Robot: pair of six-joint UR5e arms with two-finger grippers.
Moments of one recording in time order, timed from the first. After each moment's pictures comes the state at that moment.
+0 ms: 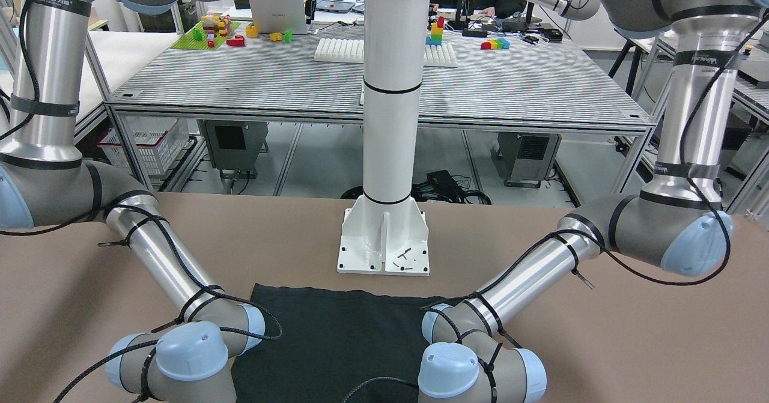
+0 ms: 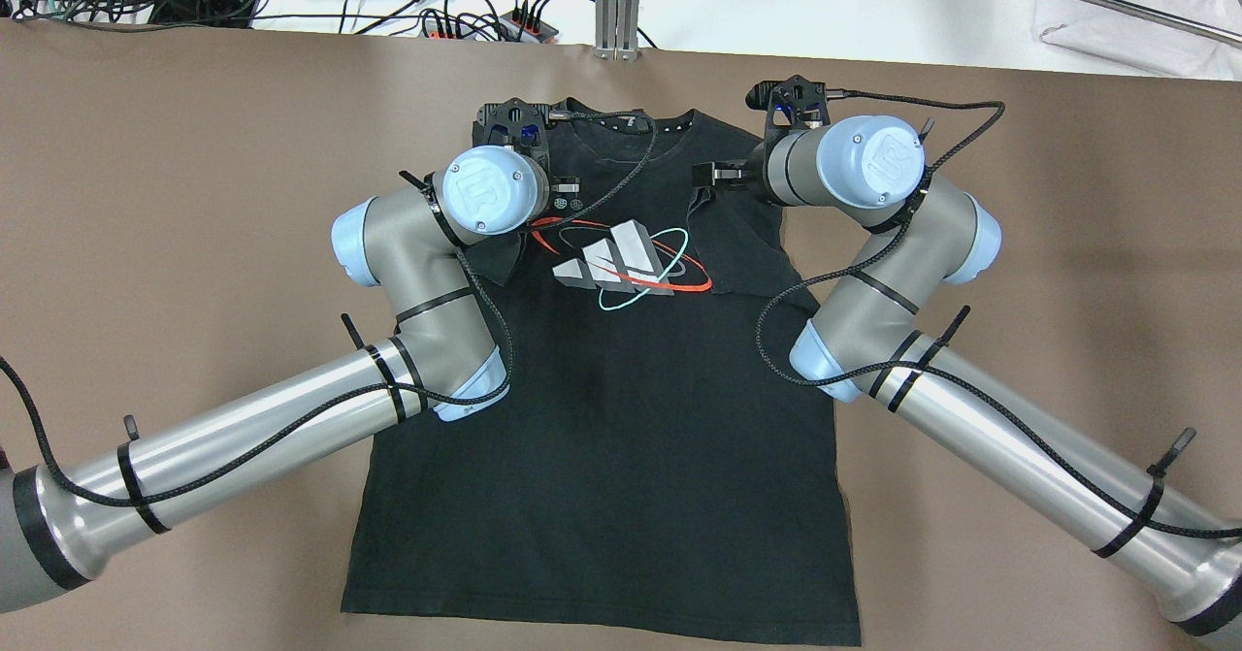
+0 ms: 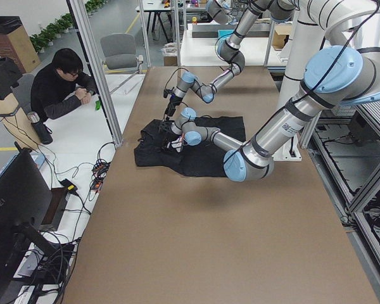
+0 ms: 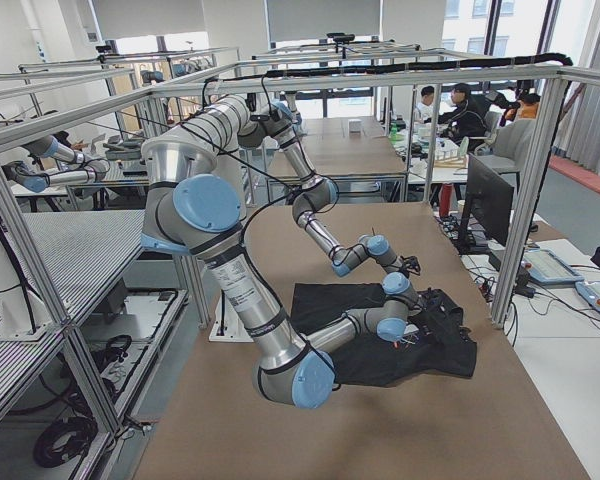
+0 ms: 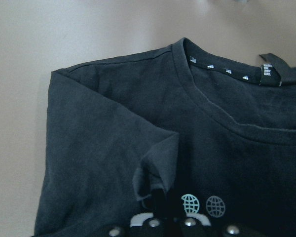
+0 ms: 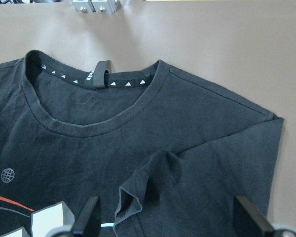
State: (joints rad) left arm -0.68 -2.52 -1.03 -2.15 -1.47 -1.17; right arm 0.81 -0.86 1.25 -0.84 1.72 1.01
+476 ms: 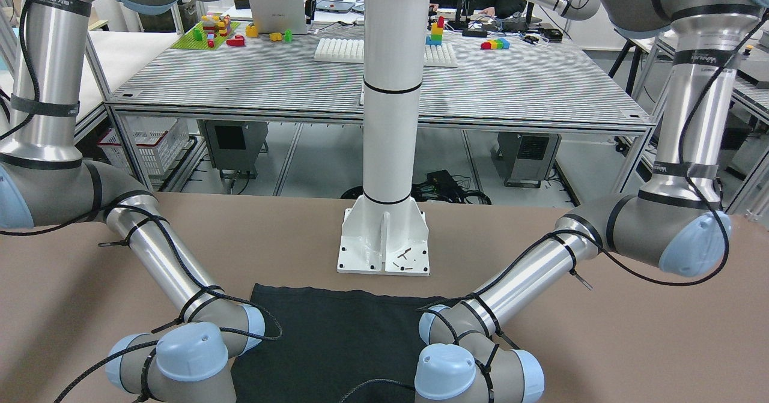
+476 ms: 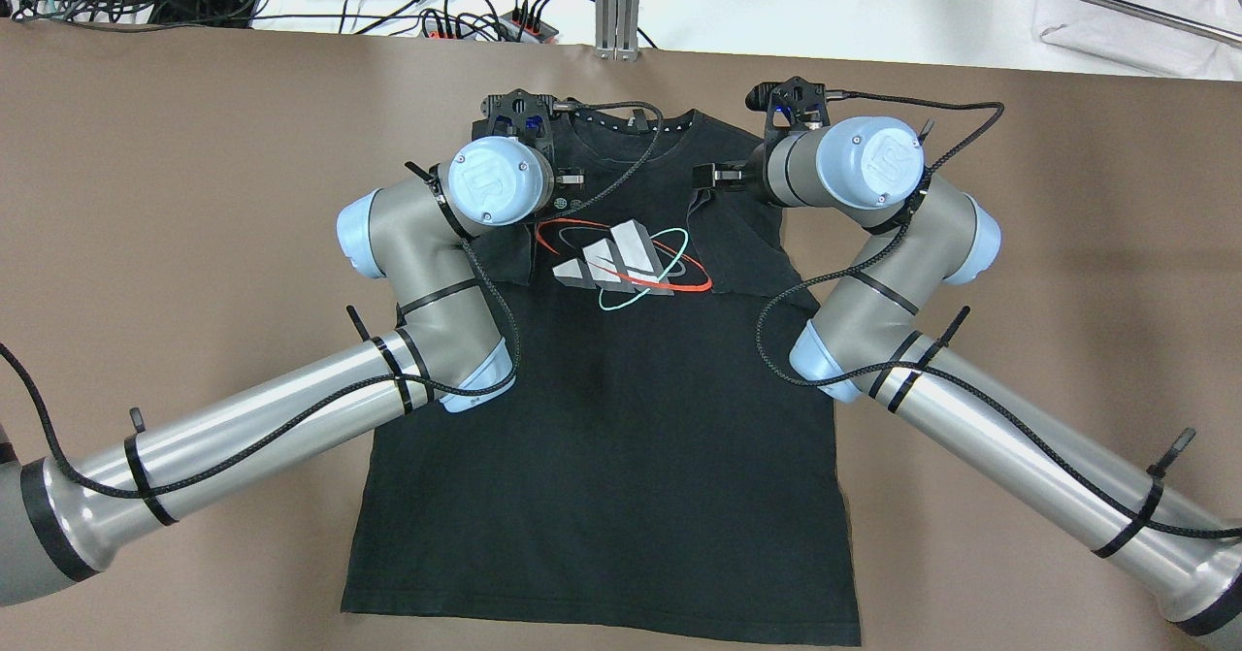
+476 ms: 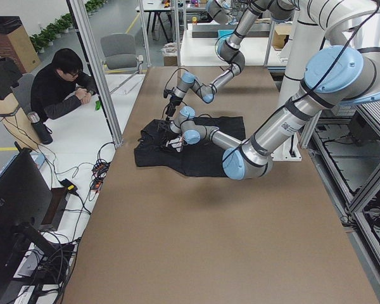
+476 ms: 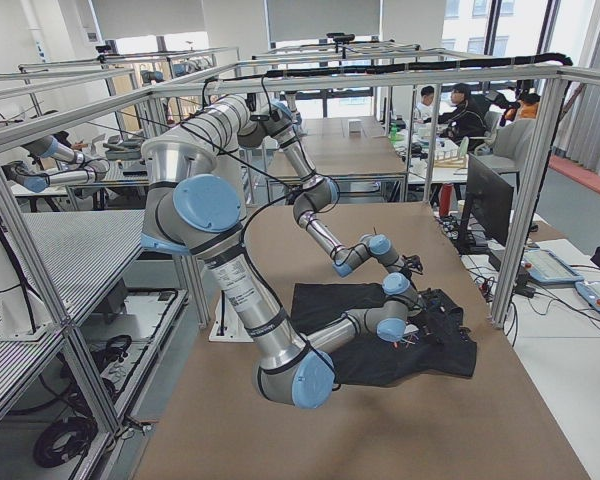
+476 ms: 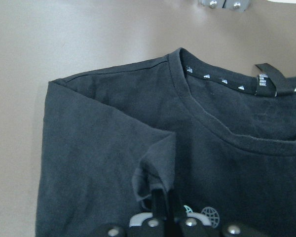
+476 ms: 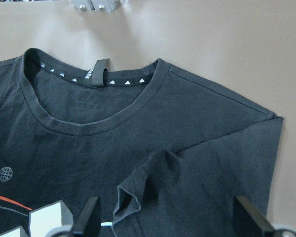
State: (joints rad) left arm -0.69 -2.54 -1.02 -2.15 -1.47 -1.17; right arm 0.81 -0.86 1.25 -0.84 1.72 1.00
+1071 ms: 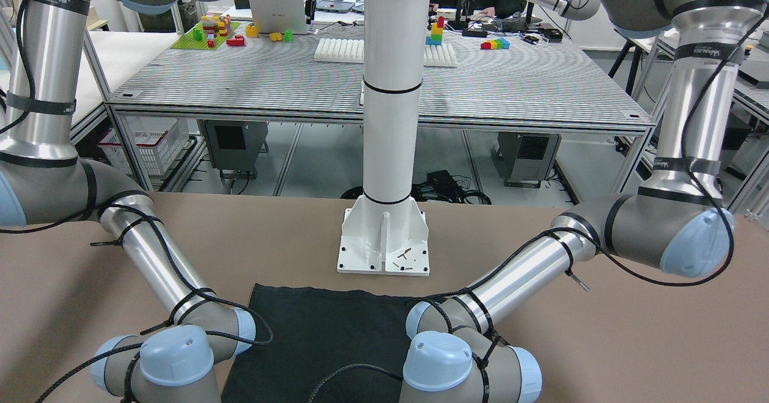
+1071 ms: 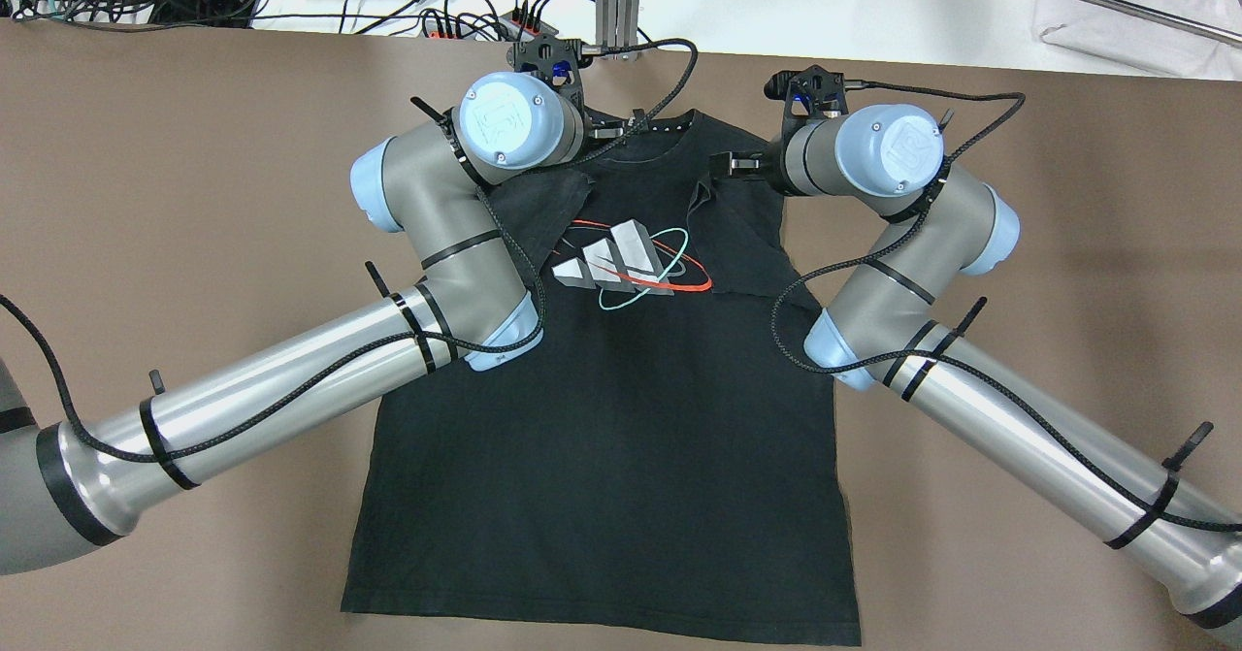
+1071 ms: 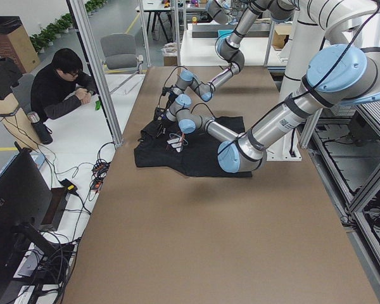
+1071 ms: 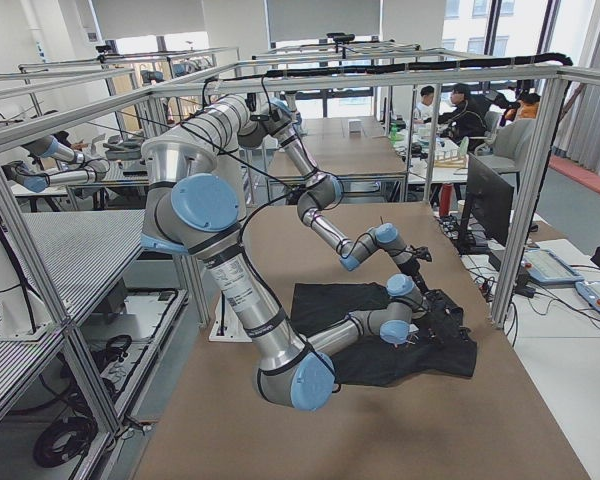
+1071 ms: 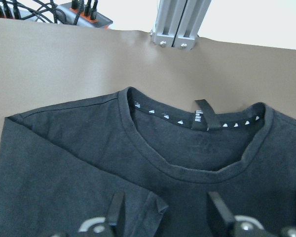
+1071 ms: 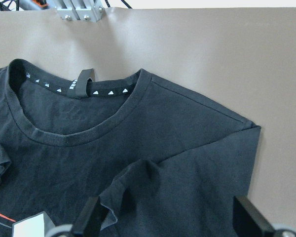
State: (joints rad) left arm -0.73 -2.61 -1.02 -2.17 -1.55 -1.18; right arm 0.84 -0.87 1.25 -0.84 1.73 1.00
